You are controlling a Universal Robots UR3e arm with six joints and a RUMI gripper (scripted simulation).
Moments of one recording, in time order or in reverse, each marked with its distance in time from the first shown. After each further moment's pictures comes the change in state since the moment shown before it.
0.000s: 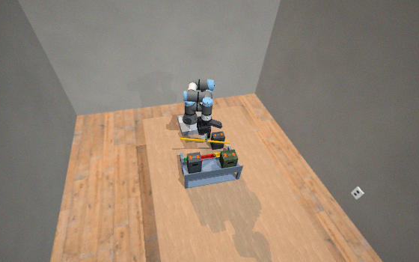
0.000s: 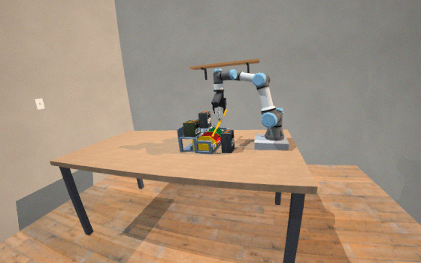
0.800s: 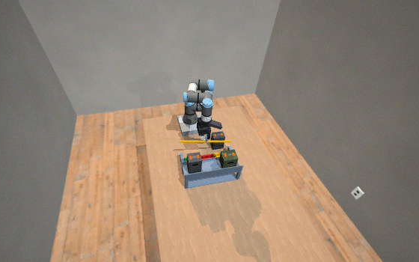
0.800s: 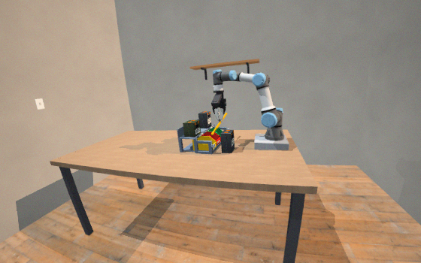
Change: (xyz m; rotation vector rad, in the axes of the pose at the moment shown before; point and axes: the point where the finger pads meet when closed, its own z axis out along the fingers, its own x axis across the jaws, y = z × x) arm 0.000 0.000 0.006 0.000 -0.008 0.000
